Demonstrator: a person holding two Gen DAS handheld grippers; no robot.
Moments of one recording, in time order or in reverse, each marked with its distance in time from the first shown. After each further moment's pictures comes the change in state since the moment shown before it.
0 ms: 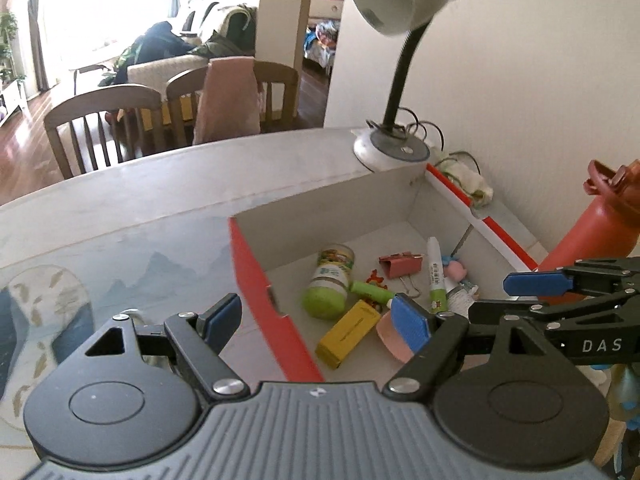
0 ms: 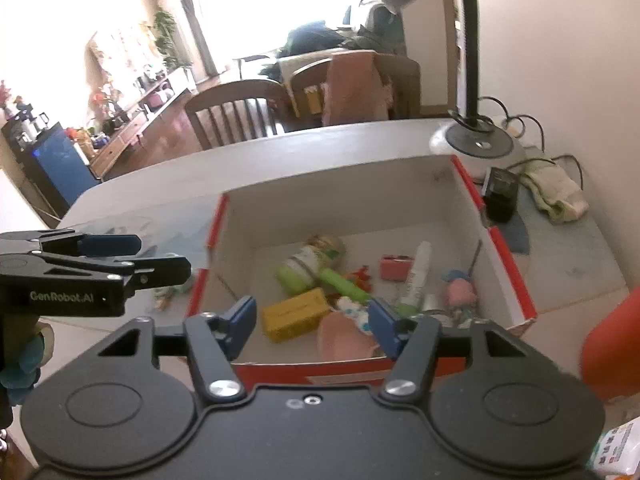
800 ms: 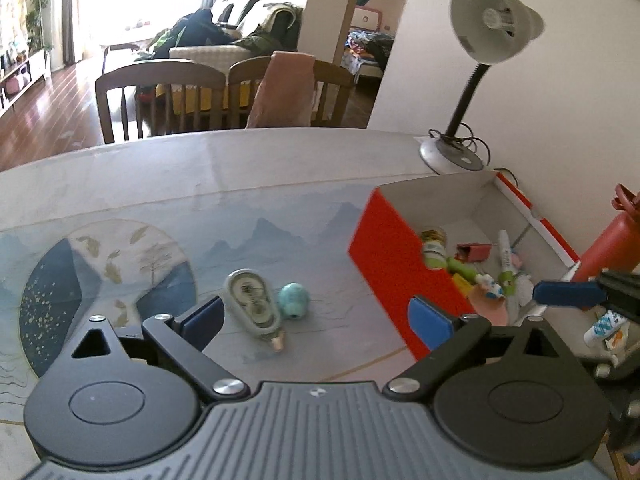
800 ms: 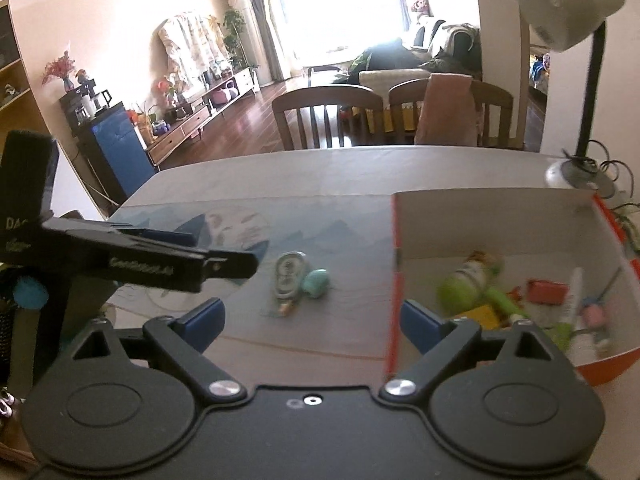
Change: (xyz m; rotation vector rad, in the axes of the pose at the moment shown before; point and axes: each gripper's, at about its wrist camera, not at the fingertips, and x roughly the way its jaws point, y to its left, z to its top) left arm -0.032 0.138 -0.045 -0.108 -0.013 0.007; right arm 0.041 0.144 -0.014 -0.117 -0.041 0.101
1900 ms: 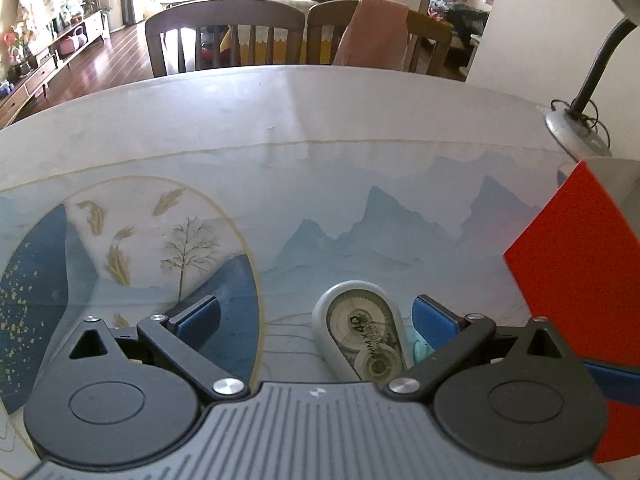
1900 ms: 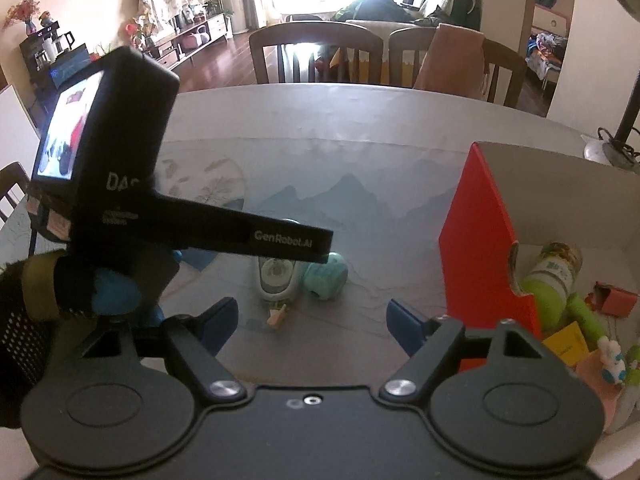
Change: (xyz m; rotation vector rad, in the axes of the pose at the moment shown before) left arm 0.149 0.059 0.004 -0.081 0.109 0.209; right arm 0.138 0.029 -0.002 -0.047 0.151 -0.122
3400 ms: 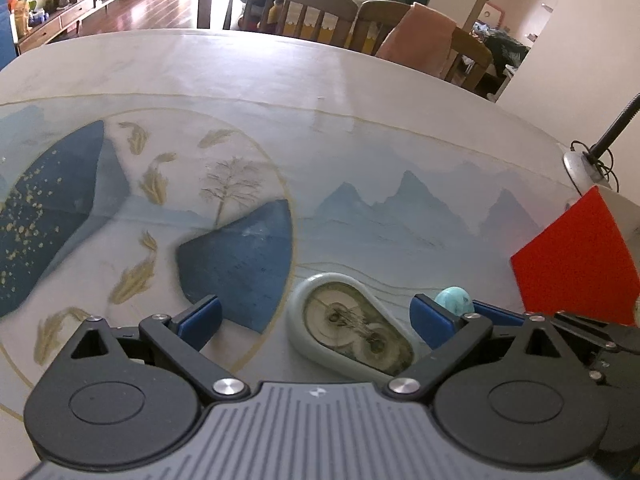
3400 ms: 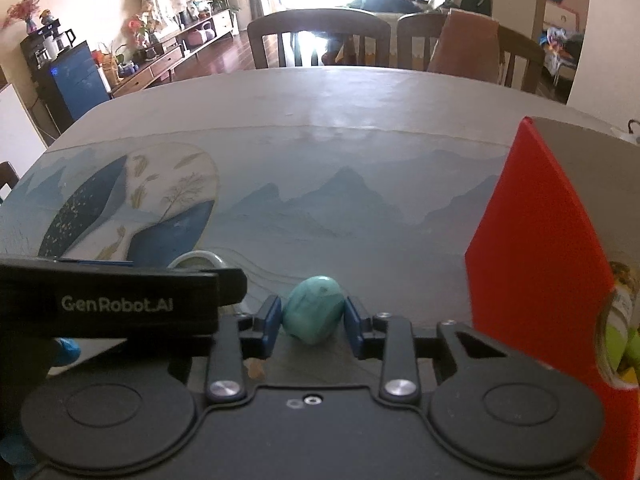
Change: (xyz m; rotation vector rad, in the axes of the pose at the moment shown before) left arm -0.015 0.027 -0.026 -0.211 0.026 -0.036; right arm 0.059 -0.015 0.005 -0.012 -0.003 0.029
